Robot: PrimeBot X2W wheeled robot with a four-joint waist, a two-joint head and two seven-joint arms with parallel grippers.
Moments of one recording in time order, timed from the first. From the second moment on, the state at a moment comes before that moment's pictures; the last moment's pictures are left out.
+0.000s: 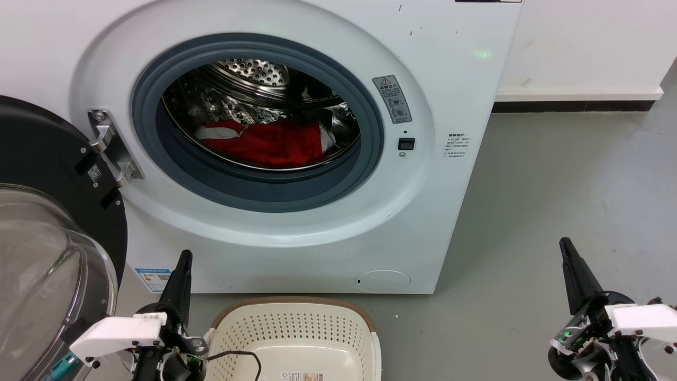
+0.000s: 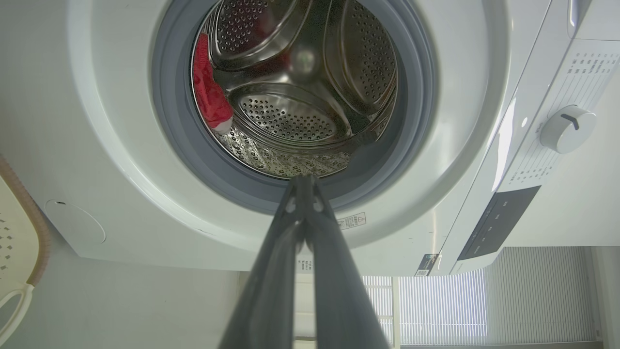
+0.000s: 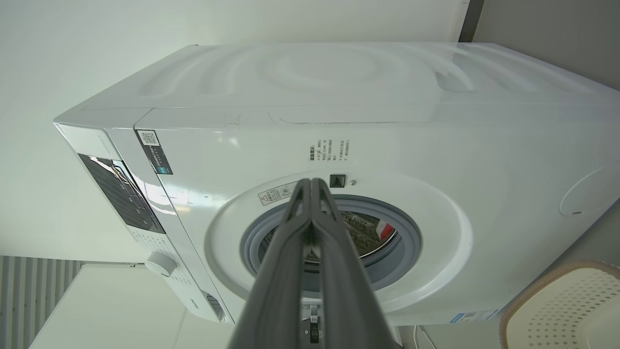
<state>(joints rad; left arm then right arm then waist) -0.11 0.05 0.11 0.25 -1.61 -0.13 0.11 -0.10 -0.05 -0.11 0.25 1.61 0.13 0.11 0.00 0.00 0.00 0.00</state>
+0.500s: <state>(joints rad) -0.11 0.05 0.11 0.25 -1.61 -0.13 0.11 -0.10 -0.05 -0.11 0.25 1.61 0.13 0.11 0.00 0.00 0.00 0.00</state>
